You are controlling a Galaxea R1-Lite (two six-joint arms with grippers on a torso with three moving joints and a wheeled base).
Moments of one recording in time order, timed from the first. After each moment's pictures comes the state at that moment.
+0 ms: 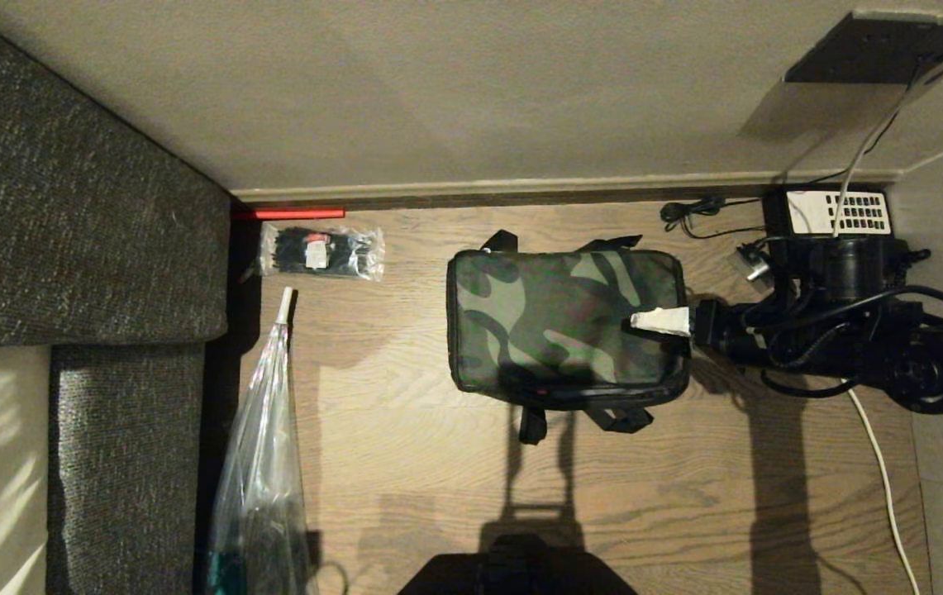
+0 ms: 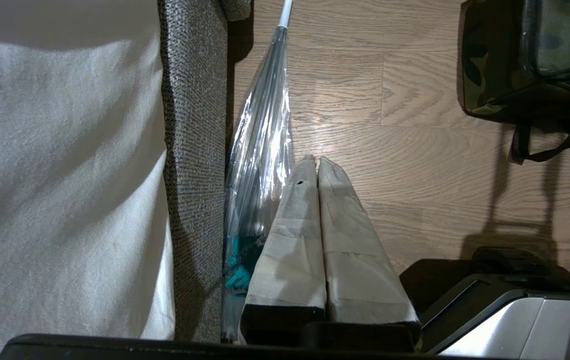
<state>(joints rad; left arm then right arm) 0.00 0.00 0.00 0.01 0.01 -0.01 0.13 1.87 -0.93 -0.53 0.57 0.47</state>
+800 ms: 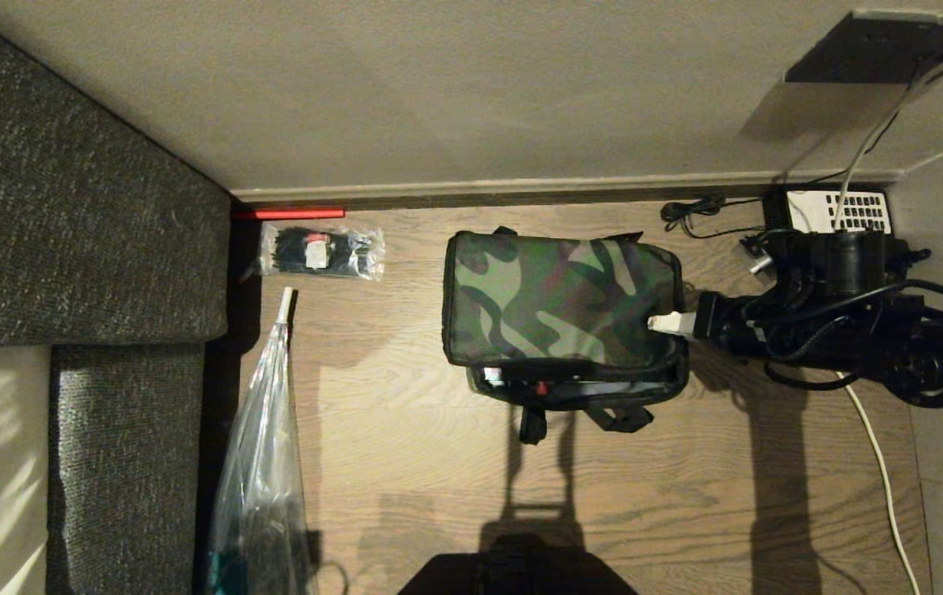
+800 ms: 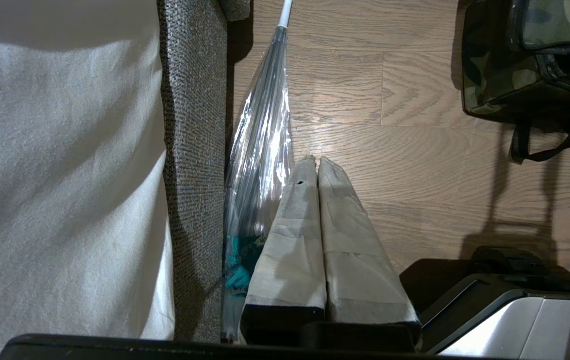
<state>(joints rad) 0.00 0.00 0.00 0.01 0.01 -0.01 0.13 1.87 -0.95 -0.53 0.52 0.47</state>
